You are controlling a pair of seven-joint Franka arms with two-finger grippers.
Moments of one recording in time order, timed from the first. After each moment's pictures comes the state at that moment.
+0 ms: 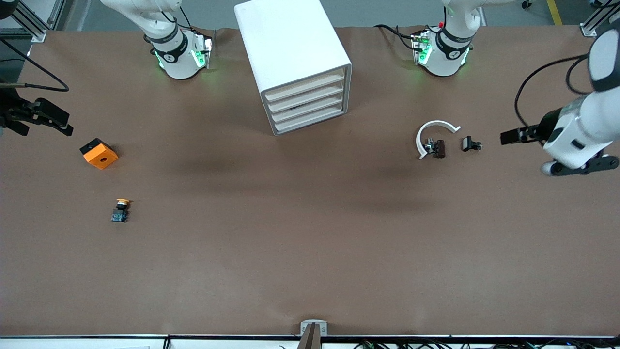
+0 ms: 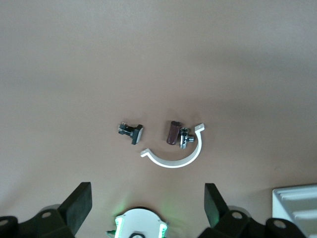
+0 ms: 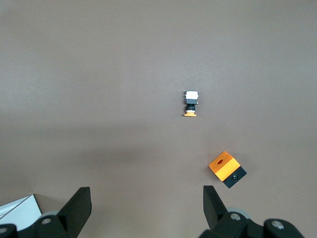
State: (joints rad) left arm 0.05 0.20 -0.14 -1.54 0.02 1.43 -0.25; right arm -0.09 -0.02 0.06 -1.58 -0.01 1.58 -0.01
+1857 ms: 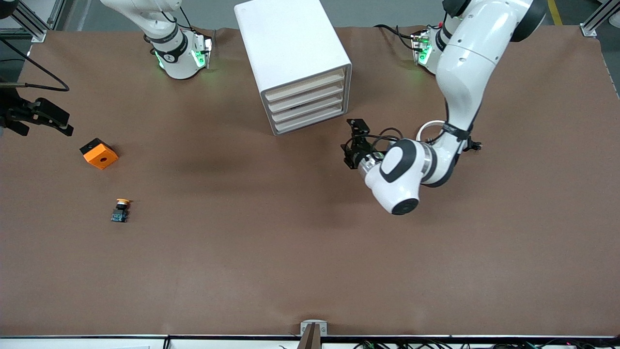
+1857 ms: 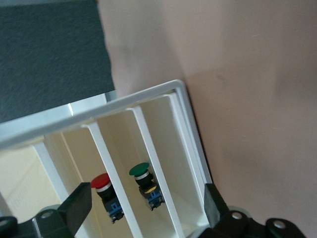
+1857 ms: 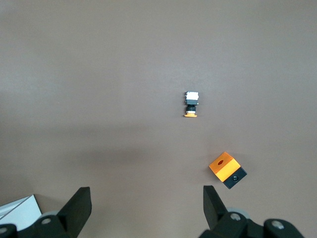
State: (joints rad) left arm -0.39 0.79 -0.16 -1.45 -0.69 1.44 -2.01; right arm -0.09 -0.02 0.06 -1.57 -0.01 1.58 -0.01
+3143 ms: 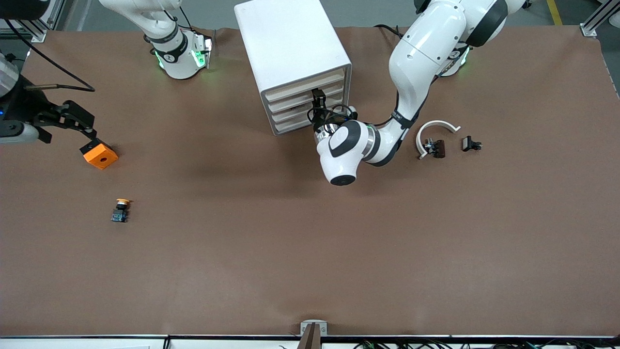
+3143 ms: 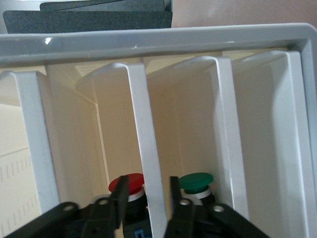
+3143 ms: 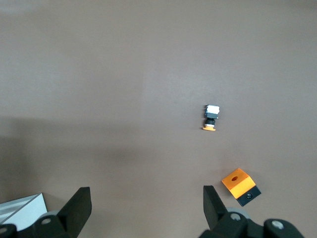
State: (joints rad) left arm -0.58 0.86 -0.16 -1.45 -0.85 1.35 -2.19; right arm 0.00 0.00 0.08 -1.57 -0.01 1.62 -0.01
